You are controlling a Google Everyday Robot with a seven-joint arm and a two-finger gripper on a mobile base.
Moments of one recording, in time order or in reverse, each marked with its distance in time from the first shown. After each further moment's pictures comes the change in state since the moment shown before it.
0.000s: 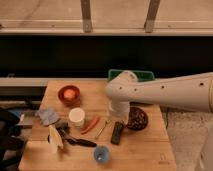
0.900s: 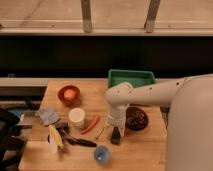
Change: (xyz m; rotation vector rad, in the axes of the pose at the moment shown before) arm 0.023 0.004 0.082 -0.026 0.234 0.031
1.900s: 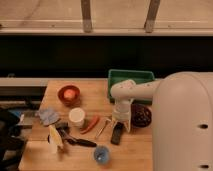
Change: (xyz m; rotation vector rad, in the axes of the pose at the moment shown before) arm -0.055 -0.035 0.014 0.069 0.017 0.094
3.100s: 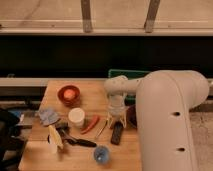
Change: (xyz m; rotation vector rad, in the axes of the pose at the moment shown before) arm -0.009 0.019 0.001 0.075 0.119 -0.128
